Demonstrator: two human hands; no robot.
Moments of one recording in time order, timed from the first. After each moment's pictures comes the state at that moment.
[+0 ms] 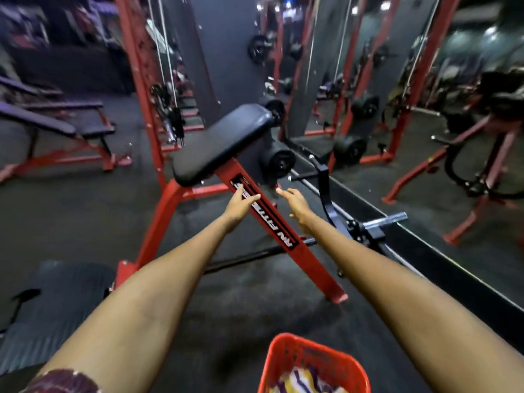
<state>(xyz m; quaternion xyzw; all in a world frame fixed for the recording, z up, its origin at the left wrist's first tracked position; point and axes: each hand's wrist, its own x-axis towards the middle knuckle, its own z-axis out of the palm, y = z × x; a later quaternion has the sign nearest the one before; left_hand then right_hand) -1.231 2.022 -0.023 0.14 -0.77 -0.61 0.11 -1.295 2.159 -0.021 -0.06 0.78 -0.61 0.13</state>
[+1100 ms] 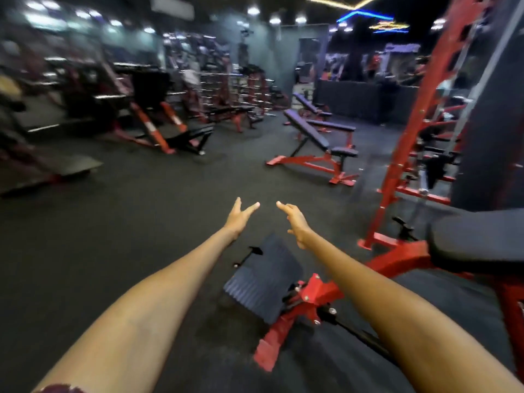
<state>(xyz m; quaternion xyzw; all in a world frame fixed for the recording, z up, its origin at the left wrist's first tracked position) -0.911 1.635 -0.004 0.50 -0.58 -0.51 0.39 -1.054 1.677 0.000 -0.40 0.64 -0.50 0.43</state>
